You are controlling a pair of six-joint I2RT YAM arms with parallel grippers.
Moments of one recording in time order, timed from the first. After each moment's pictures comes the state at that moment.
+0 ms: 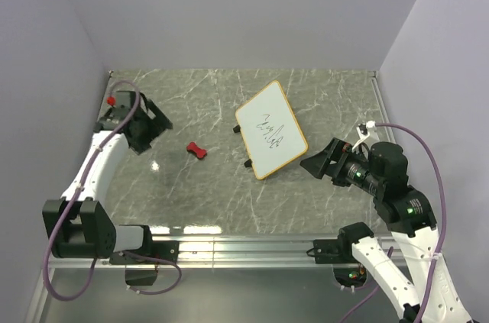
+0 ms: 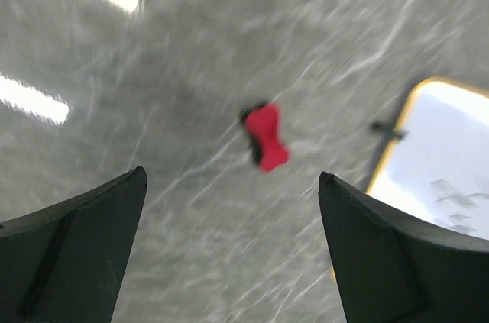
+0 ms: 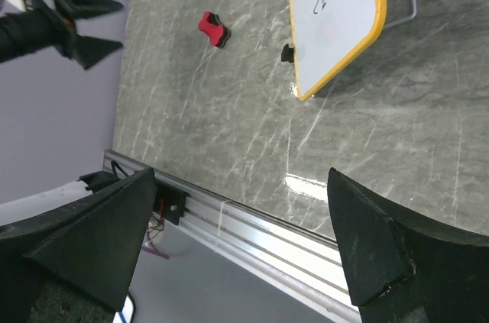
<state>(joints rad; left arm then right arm) 0.00 1.28 1.12 -0.71 0.00 -0.74 0.28 0.57 0.92 -0.85 -0.33 0.68</state>
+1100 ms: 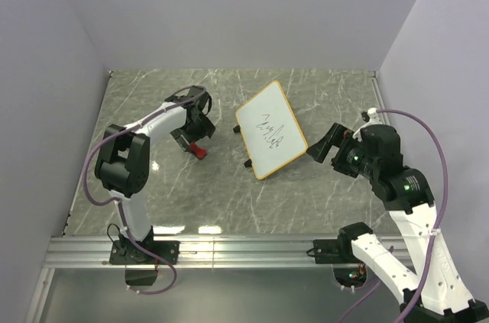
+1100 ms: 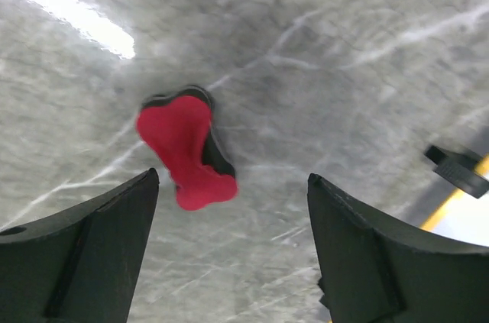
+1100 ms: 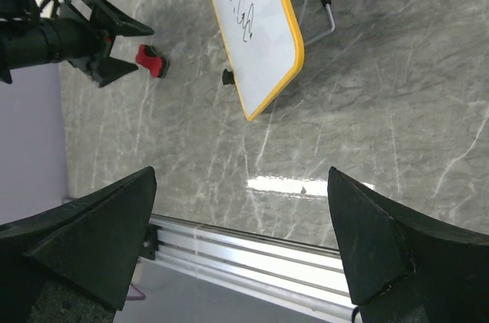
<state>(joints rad) -0.38 1.87 1.38 -0.79 -0.21 -1.06 0.28 0.74 1.05 -0.94 -0.12 0.68</state>
